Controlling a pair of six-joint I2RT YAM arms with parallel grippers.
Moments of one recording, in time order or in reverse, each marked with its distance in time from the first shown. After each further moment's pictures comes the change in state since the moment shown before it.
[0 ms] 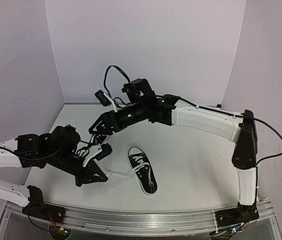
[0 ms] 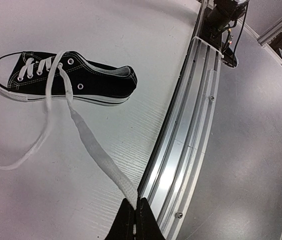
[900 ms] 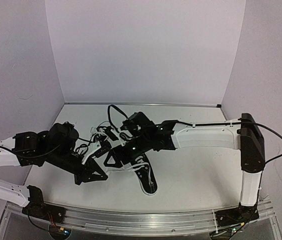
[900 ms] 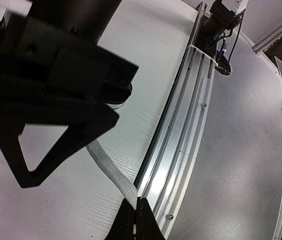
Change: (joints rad) left arm 0.000 -0.011 0.032 -0.022 0.012 -0.040; right arm 0.080 -0.079 -0.380 0.011 0.265 0.018
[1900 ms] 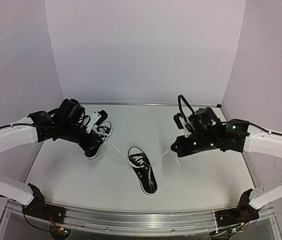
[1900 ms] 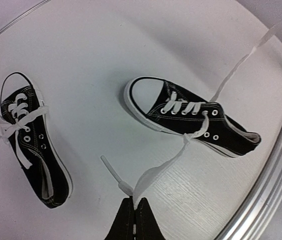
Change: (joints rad) left arm 0.353 0.263 0.177 0.029 -0.202 0.153; right arm -0.158 -0.712 -0.555 -0.219 0.430 0.130
